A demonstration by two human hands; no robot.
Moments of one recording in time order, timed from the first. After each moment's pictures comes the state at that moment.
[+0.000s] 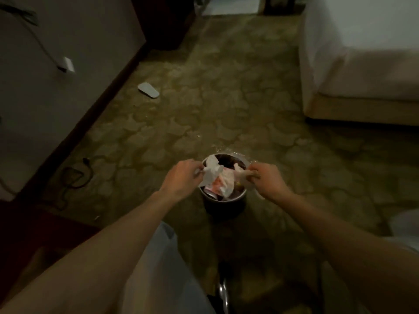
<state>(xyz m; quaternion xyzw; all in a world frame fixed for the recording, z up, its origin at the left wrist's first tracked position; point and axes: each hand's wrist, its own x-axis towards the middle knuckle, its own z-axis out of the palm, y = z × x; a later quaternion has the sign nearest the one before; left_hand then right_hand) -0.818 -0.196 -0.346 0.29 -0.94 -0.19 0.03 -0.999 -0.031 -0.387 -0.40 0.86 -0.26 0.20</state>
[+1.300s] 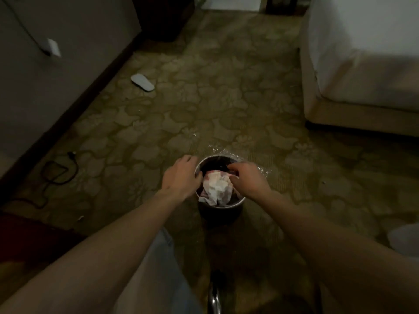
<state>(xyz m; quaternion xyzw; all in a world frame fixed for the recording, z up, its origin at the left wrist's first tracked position) -0.841 -0.227 -0.397 0.36 -0.92 -0.13 0.00 -0.995 -0.098 -0.424 -0.46 0.85 -0.20 0.18</state>
